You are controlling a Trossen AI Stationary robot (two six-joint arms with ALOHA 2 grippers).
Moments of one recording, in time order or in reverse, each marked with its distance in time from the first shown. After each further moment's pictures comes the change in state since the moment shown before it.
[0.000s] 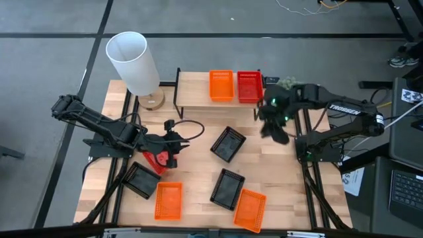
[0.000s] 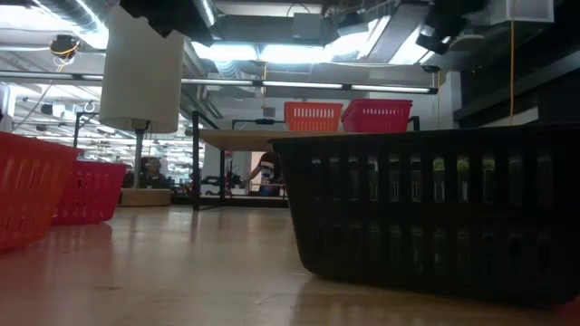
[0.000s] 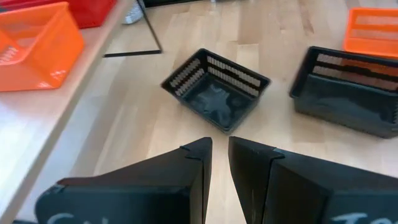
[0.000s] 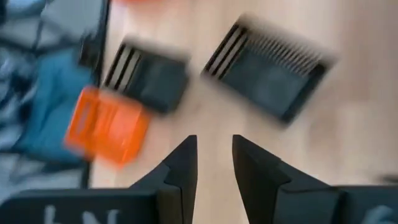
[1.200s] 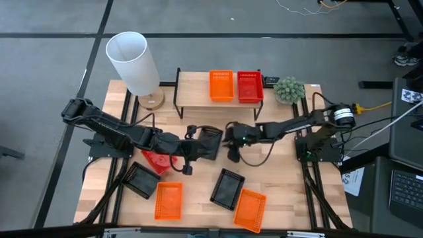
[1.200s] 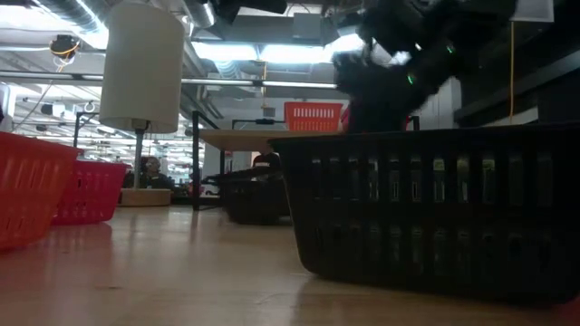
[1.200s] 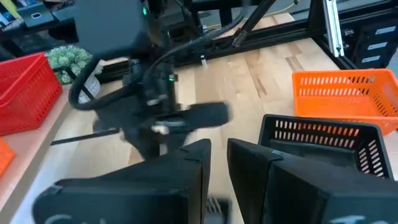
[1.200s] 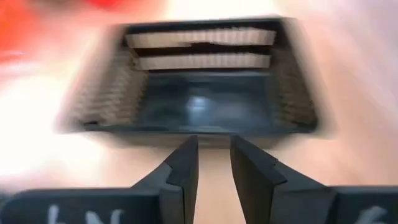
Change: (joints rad) left arm 0.068 0.227 0.071 0.406 0.185 0.239; right arm 0.252 0.396 -0.484 1.290 0.477 0.296
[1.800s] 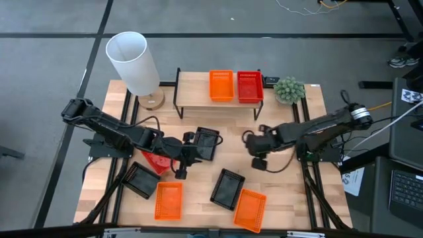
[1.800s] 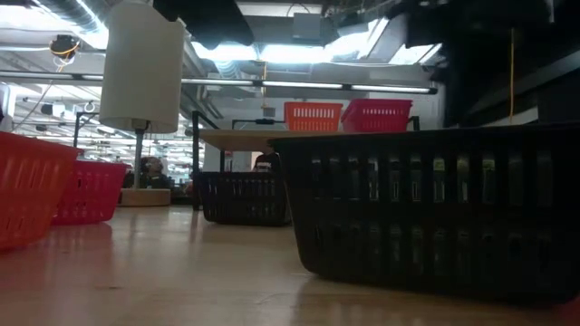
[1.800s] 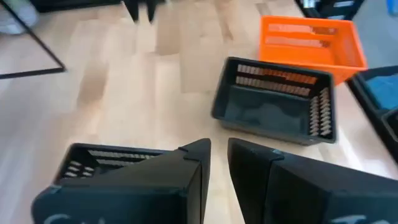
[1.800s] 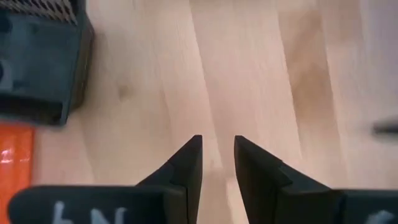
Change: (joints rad) left arm -0.013 0.000 0.000 -0.209 0.143 -0.185; right arm 0.210 -0.222 0.239 -1.041 0.167 0.247
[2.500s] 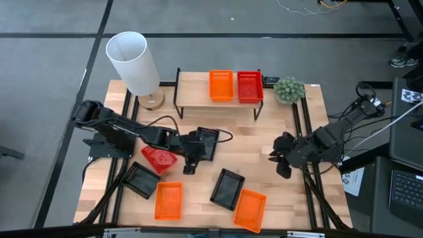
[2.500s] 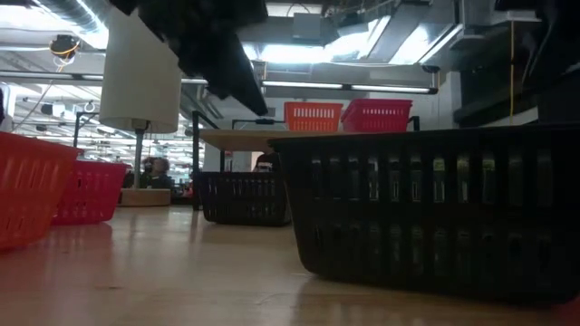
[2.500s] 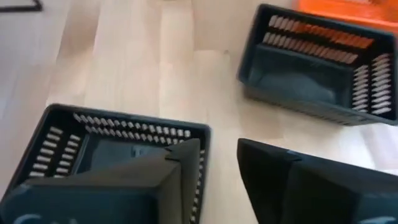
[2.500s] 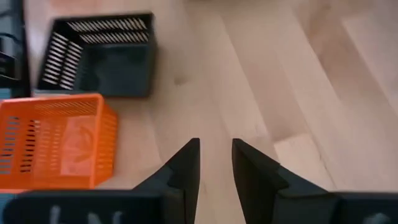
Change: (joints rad) left arm 0.112 0.165 0.000 0.016 0.093 -0.029; right arm 0.343 -0.466 -0.265 0.091 0.157 0.390
